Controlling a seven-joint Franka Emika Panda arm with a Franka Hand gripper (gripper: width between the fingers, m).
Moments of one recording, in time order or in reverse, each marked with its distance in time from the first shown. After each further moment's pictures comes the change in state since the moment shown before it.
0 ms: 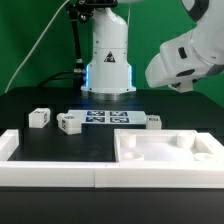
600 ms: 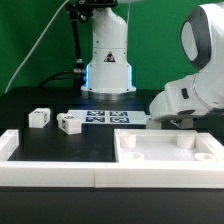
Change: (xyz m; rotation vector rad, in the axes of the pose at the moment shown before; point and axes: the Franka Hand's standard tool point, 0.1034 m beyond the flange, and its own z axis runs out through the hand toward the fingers) arm 0.063 -0.003 0.064 -0.035 0.038 0.108
